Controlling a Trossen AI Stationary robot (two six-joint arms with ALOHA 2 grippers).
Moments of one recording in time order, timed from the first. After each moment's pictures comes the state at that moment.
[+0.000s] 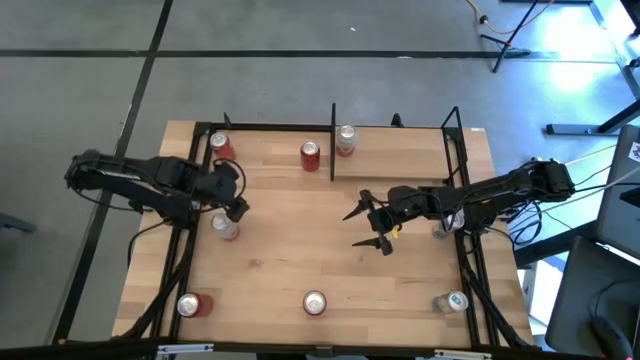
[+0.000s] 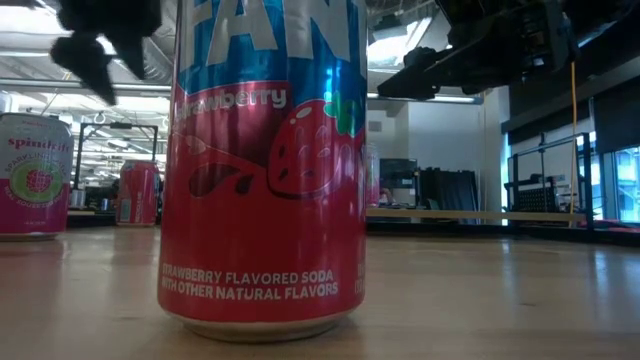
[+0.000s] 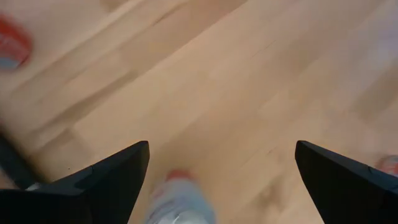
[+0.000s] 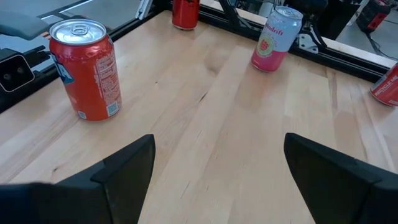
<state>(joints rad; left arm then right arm) -0.12 0.97 0.98 -1.22 -0.27 -1.05 0.09 1.31 0.63 0.26 -0.22 -0.30</state>
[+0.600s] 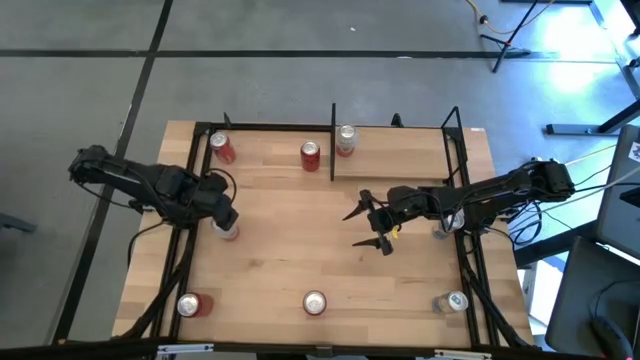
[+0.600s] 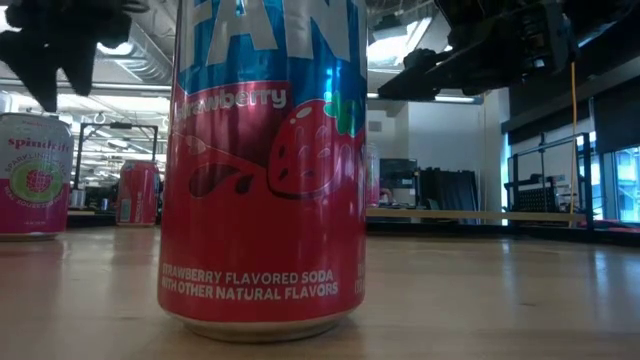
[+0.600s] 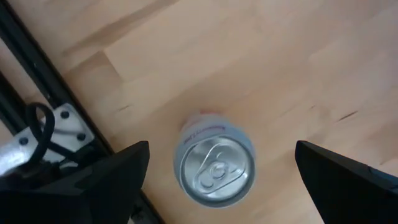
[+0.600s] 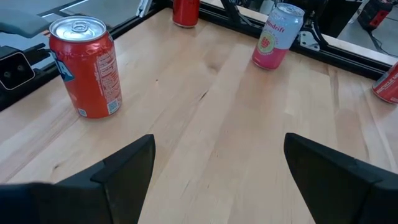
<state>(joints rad) -0.26 0.98 0.94 -1.38 -0.19 -1.31 0.09 1.31 0.63 0.25 -0.22 -0.30</state>
